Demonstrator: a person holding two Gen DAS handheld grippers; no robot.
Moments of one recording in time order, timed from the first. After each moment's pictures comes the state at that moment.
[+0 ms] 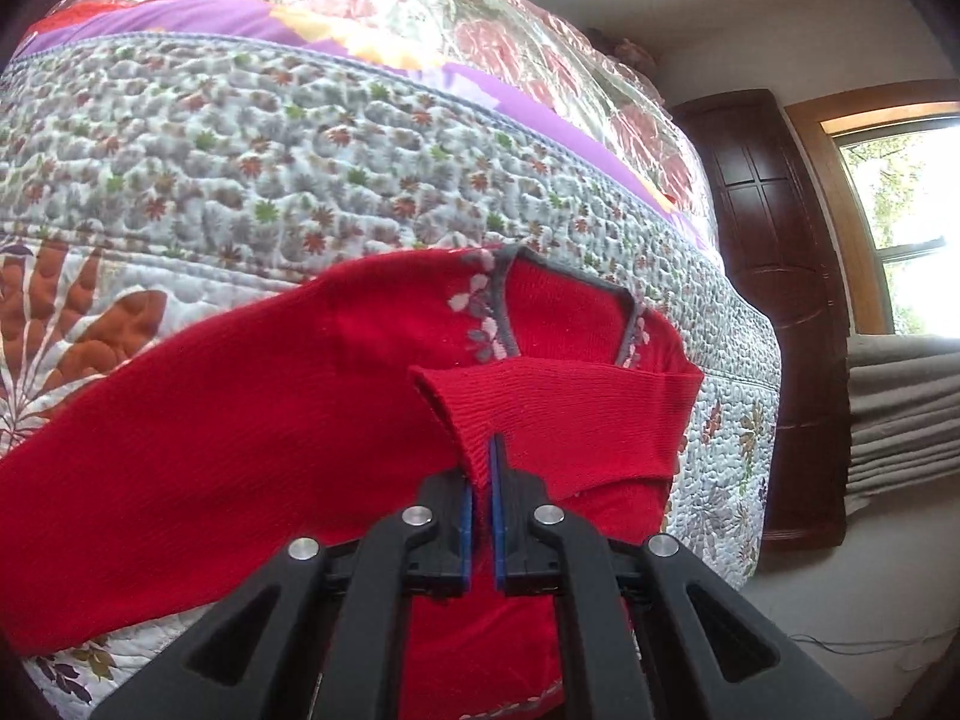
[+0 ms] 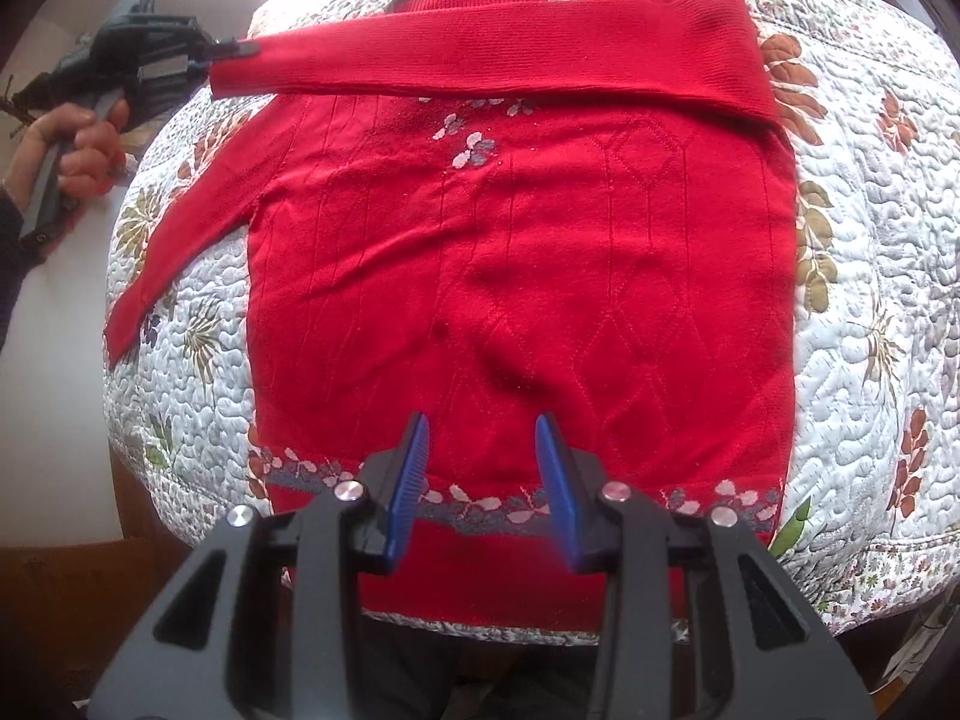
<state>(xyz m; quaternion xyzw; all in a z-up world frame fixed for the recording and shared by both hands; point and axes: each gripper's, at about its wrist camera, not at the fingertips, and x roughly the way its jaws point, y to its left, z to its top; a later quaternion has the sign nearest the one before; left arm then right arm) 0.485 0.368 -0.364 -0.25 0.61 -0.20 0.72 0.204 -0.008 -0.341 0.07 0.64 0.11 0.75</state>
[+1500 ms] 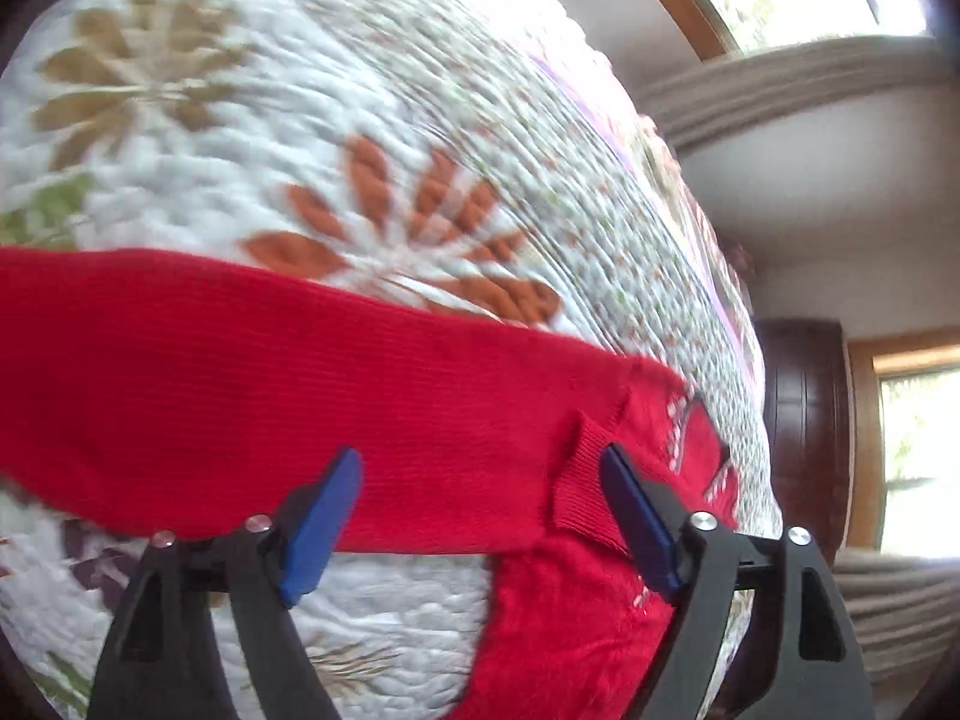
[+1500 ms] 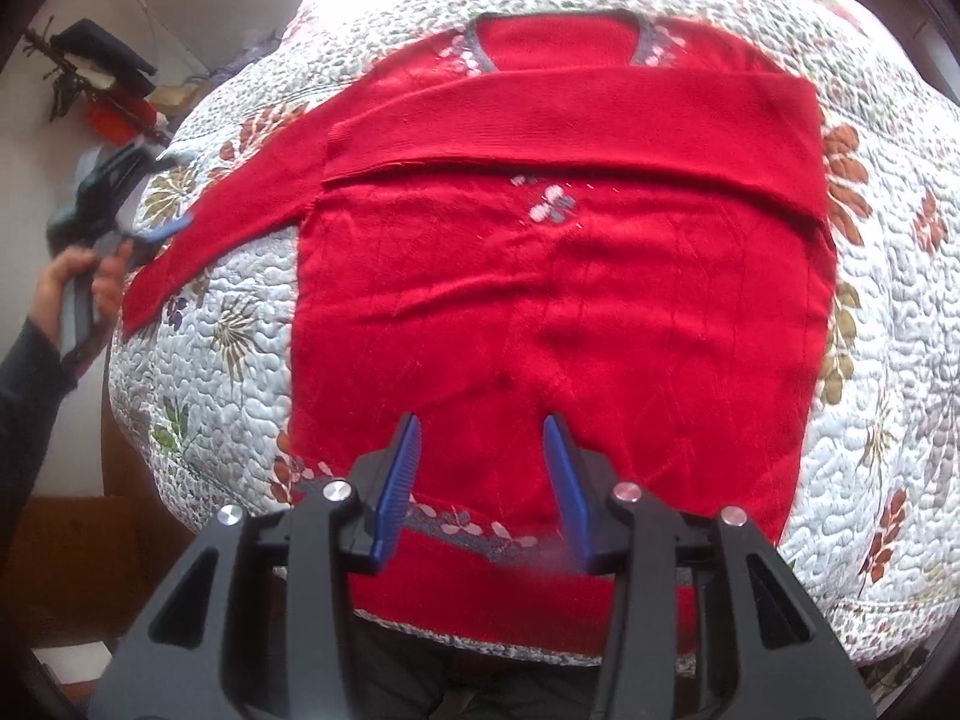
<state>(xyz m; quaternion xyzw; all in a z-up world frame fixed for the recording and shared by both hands) 0.323 0.584 -0.395 -0.45 0.49 0.05 0.75 0.229 0.034 -0.315 0.02 0.63 0.16 0.76</state>
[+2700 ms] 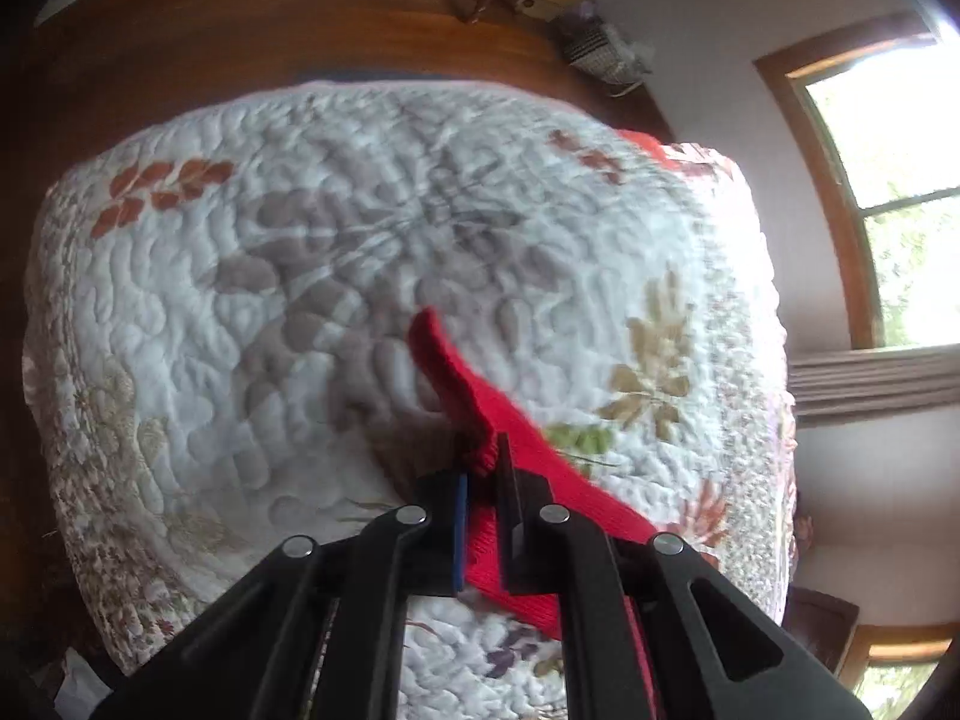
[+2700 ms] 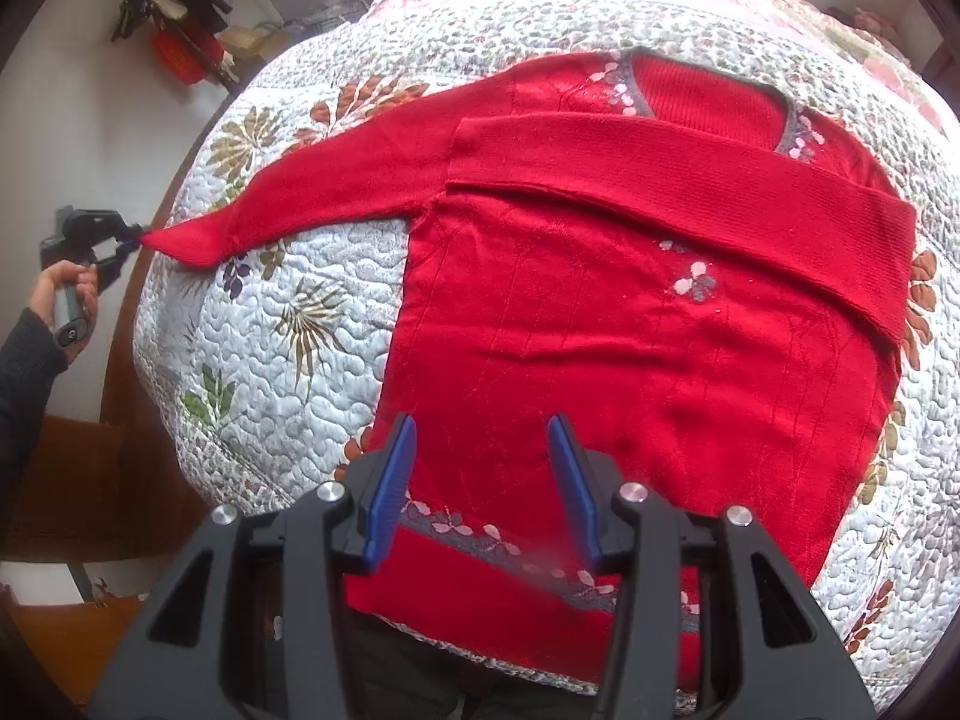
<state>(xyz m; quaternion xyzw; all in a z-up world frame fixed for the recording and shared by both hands) 0.224 0.744 -0.346 -0.50 0.39 0.24 0.73 0.239 0.109 -0.295 -0.03 0.62 0.23 0.75</state>
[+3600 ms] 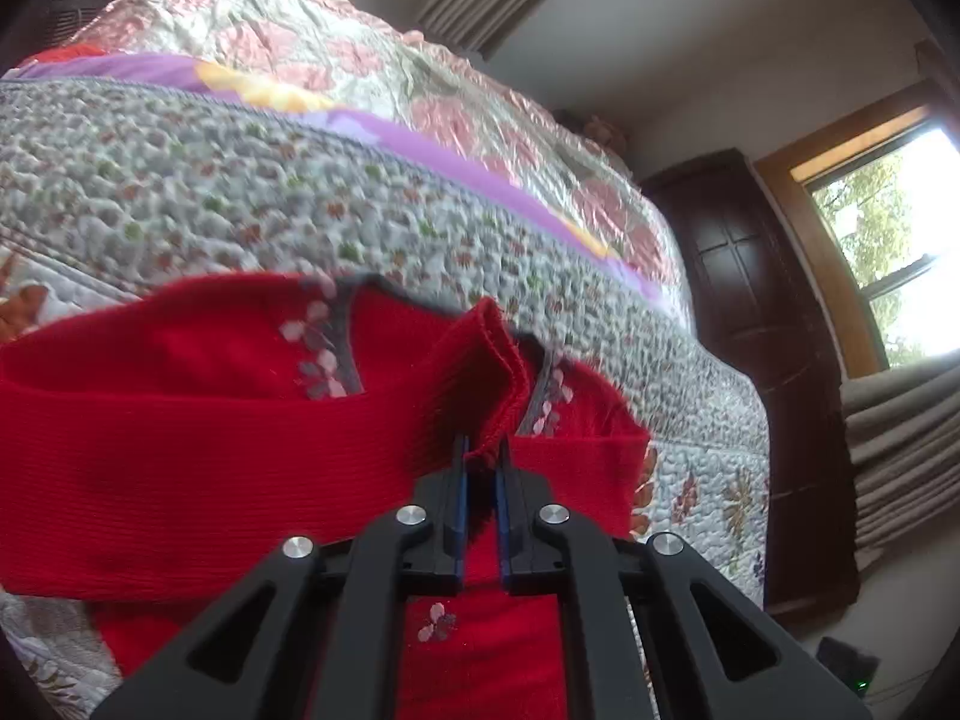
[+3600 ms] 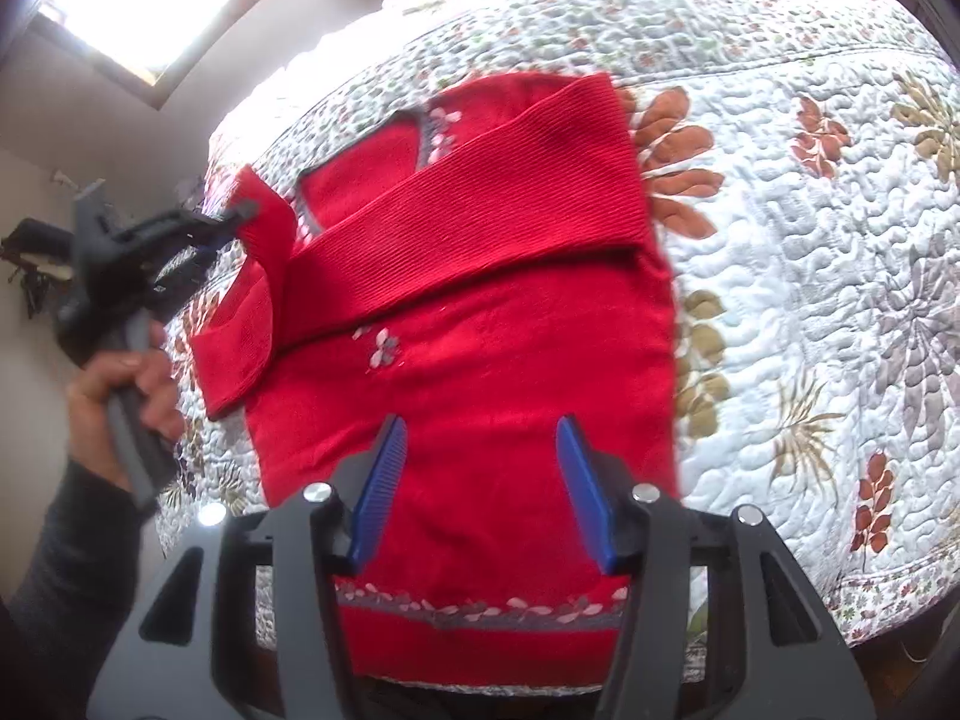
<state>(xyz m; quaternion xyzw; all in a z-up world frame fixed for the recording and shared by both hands) 0.459 0.241 -0.361 -0.26 0.53 -0.19 0.79 0.274 -0.114 -0.300 0.18 0.60 0.06 0.78</state>
